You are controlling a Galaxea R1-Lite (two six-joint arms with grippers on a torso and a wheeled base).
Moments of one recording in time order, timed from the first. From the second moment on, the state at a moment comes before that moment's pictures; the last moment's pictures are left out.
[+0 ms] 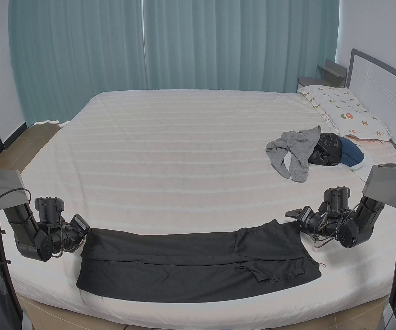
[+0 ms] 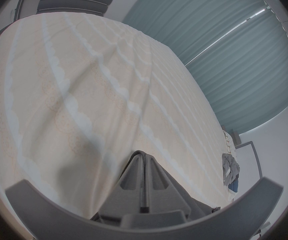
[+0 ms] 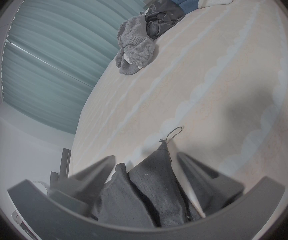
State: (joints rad) left arm 0.11 2.27 -0.57 -1.02 -0.16 -0.83; right arm 0.10 2.39 -0.80 -0.96 0.23 0.83
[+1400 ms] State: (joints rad) left arm 0.13 2.23 -0.49 -1.07 -0.18 -0.84; right arm 0.01 2.32 -0.74 -1.04 0.32 1.03
